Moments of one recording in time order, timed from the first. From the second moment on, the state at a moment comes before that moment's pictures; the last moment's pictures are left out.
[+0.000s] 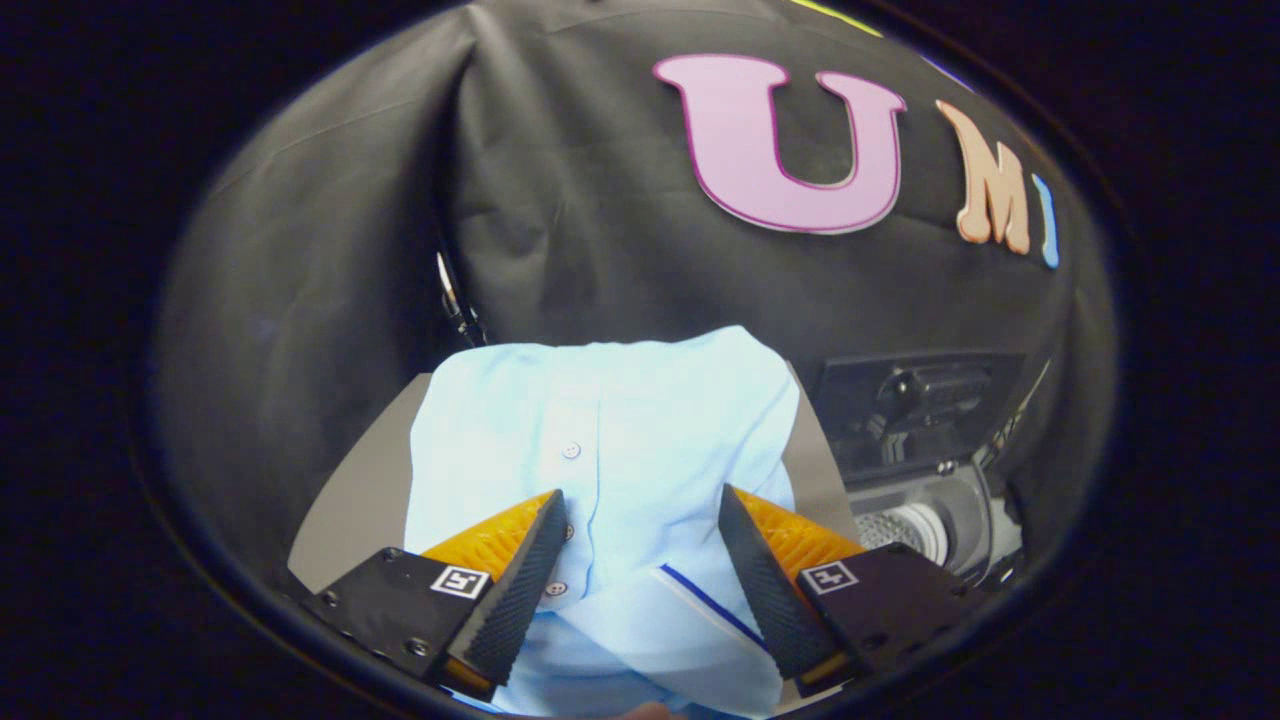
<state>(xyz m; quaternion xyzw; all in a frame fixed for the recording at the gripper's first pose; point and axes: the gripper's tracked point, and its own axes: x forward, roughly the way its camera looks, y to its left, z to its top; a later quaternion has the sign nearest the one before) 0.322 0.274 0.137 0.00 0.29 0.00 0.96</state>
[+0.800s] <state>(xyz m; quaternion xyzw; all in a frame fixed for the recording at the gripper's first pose) 0.300 0.262 0.156 -0.10 0.27 -0.04 0.96</state>
